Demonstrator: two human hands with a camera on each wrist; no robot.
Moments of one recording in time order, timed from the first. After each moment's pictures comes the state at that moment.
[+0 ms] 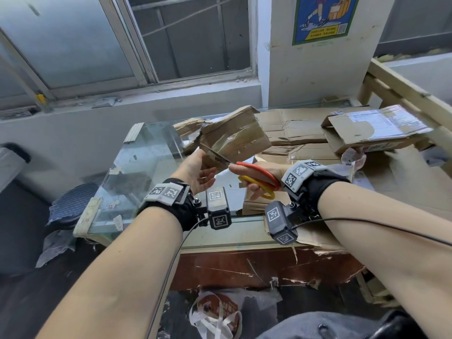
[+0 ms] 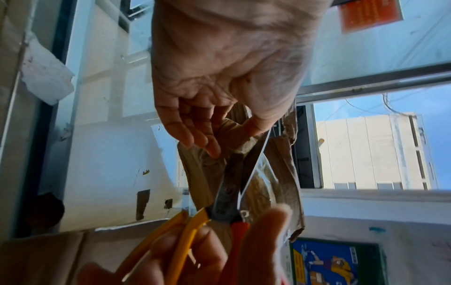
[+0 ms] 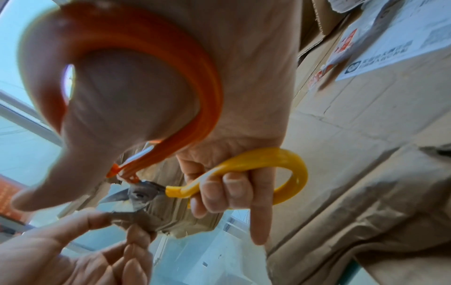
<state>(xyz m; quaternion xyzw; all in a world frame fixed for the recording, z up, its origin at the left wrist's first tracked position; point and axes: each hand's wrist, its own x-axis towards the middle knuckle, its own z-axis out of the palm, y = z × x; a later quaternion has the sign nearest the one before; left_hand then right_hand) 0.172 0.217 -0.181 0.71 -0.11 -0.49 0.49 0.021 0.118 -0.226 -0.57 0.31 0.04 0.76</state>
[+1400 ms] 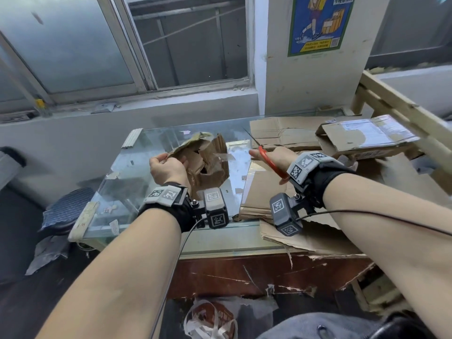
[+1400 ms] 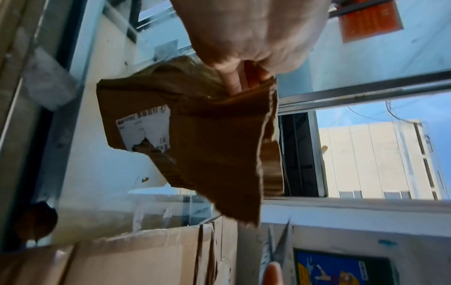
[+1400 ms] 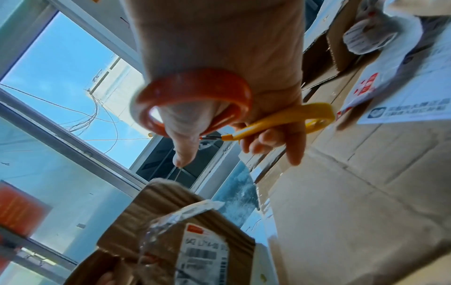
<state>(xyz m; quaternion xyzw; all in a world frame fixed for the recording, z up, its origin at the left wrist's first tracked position) 0.197 0.207 -0.195 0.62 0.00 -0.15 0.77 -0.009 0.129 -0.160 -0.75 0.54 -0.03 0.38</state>
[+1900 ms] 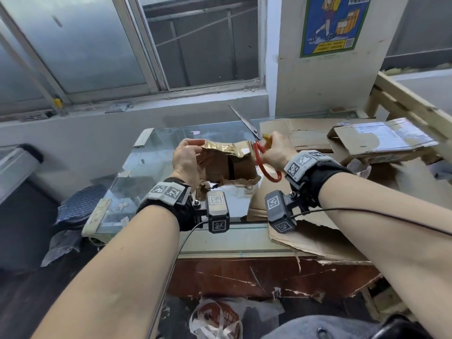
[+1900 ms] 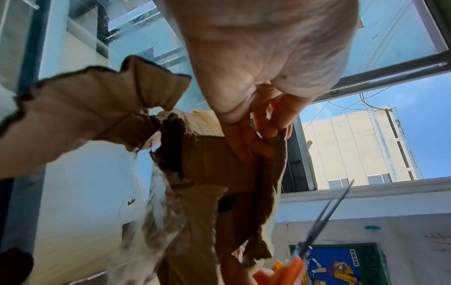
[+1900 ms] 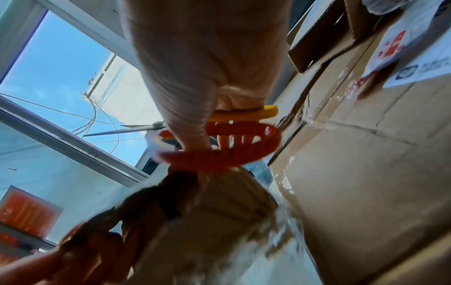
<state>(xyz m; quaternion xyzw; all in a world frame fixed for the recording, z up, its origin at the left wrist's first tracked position) 0.192 0.209 -0.173 0.58 -0.17 -0.35 0.72 0.019 0.119 -0.164 -0.74 0.51 -0.20 0.39</state>
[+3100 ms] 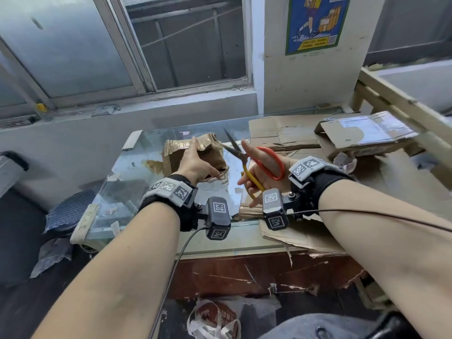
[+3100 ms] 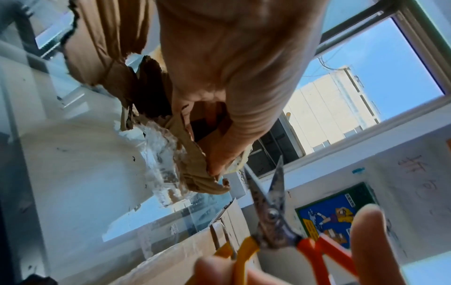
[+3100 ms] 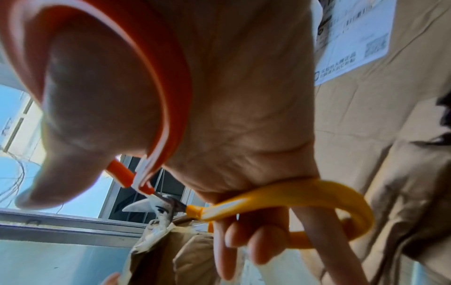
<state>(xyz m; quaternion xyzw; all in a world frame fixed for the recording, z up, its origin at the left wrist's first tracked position) 0.180 0.201 -0.180 0.82 -0.39 -0.24 0.36 -0.007 0.129 -0.183 -0.54 0.36 0.02 0.76</state>
